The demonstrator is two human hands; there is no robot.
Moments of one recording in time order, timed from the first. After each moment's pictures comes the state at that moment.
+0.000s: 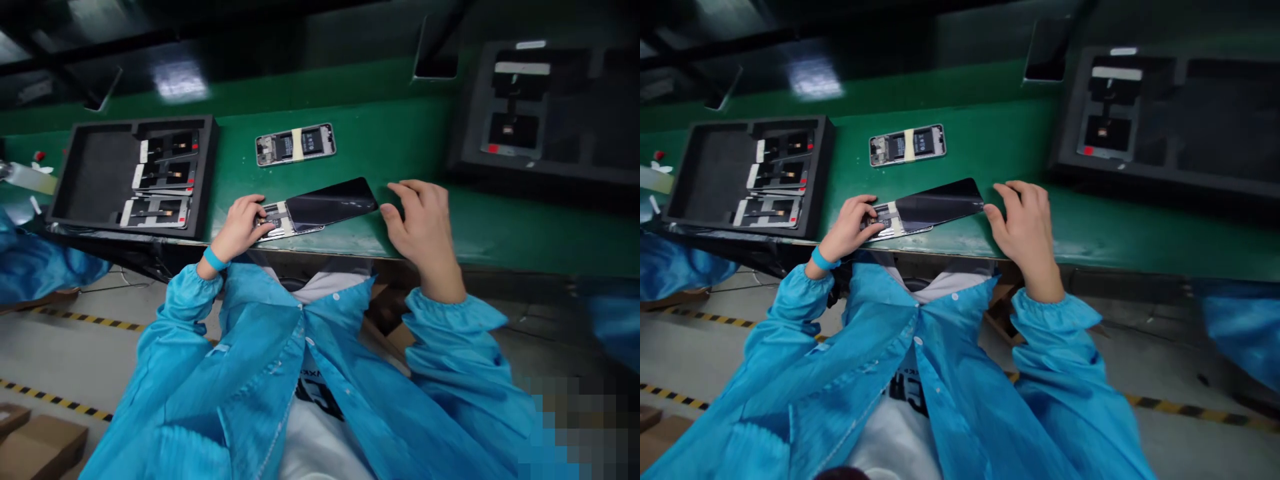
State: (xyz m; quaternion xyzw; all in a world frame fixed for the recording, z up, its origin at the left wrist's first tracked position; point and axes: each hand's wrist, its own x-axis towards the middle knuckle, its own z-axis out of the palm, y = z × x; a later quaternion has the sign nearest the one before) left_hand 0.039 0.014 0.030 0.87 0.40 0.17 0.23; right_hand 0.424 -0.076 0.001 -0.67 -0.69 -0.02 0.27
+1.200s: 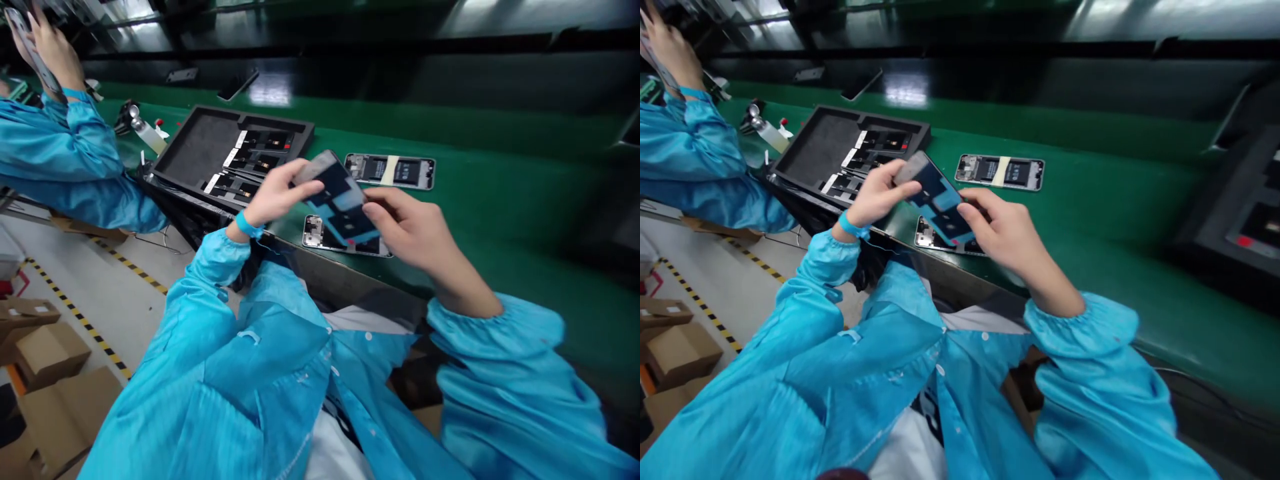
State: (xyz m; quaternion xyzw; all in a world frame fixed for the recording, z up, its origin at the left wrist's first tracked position) left_hand -0.002 0.044 0.088 0.72 0.41 0.42 0.37; right_hand 0.279 -0.007 0.093 -0.46 -0.78 0.25 0.35
